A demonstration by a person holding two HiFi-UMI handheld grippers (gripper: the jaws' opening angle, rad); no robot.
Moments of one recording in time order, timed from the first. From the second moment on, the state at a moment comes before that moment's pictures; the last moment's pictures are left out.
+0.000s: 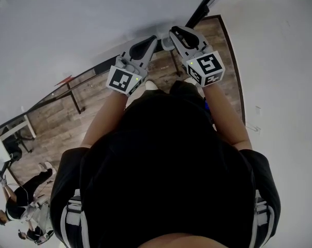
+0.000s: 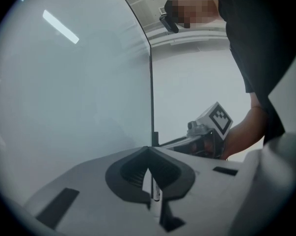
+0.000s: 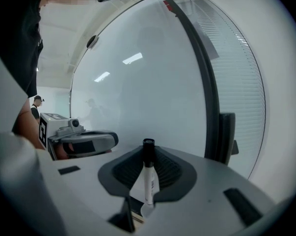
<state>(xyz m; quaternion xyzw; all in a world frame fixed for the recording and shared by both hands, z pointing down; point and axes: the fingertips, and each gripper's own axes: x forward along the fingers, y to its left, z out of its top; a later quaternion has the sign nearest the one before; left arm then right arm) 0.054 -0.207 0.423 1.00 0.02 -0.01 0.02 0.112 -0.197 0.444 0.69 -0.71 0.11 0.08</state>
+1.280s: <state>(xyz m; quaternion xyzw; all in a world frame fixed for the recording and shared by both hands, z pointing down) 0.051 -0.204 0.444 1.00 0.01 0.02 0.03 0.123 -0.204 0.561 0.71 -0.66 0.24 0.07</state>
